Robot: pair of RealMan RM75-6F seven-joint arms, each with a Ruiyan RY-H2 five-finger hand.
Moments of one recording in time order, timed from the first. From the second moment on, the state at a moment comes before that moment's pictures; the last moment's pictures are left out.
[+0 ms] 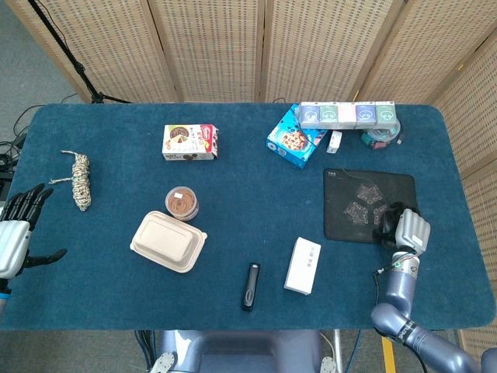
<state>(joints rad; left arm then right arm) -0.21 -0.97 -0.10 -1.79 1.40 1.35 -0.03 0.45 -1.69 0.41 -1.16 -0.69 1.16 -0.34</state>
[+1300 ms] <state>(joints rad) -0.13 -0.99 -0.03 -1.79 1.48 1.45 -0.01 0.19 -1.16 0.15 -1.83 -1.26 1.38 -0.11</state>
